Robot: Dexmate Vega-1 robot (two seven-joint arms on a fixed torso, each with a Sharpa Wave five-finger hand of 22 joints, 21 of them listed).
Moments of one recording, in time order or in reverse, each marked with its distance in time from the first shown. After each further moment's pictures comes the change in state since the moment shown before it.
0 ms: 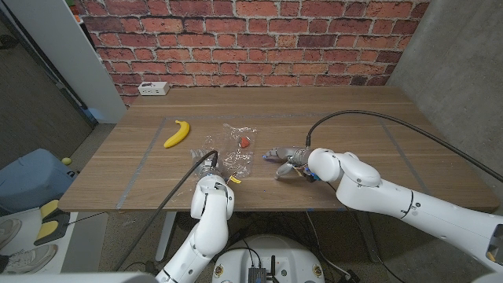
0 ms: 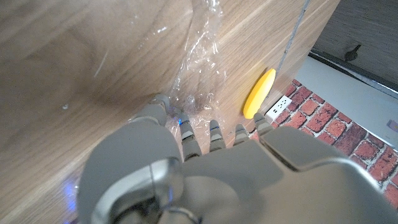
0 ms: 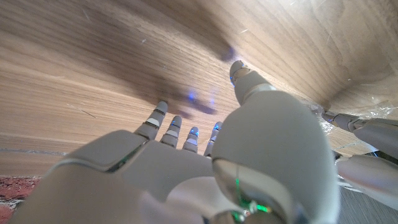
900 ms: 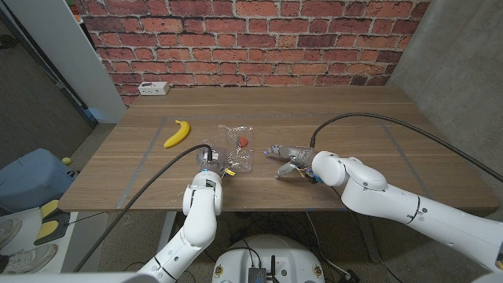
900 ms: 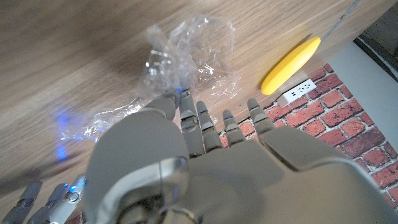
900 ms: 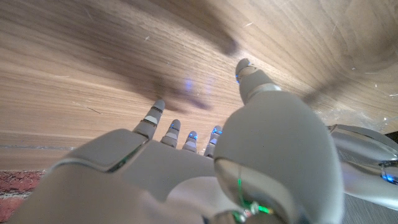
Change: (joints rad) left arm -0.070 0.142 0.059 -0.012 -0.457 0.145 0.380; left_hand 0.080 0.092 0.099 0.099 -0.003 0.344 0.150 0.046 0.106 0.220 -0.016 -0.013 -0.004 0.205 -0.061 0.001 0.007 0.181 0.004 0.050 -0.002; right arm -0.079 -0.028 0.062 -0.014 0.033 0.081 -0.156; right_hand -0.062 -0.030 -0.073 0.027 0.021 -0.095 0.002 -0.006 -0.005 -0.056 0.016 -0.008 0.000 -0.040 0.018 -0.005 -0.010 -0.058 0.031 -0.054 0.000
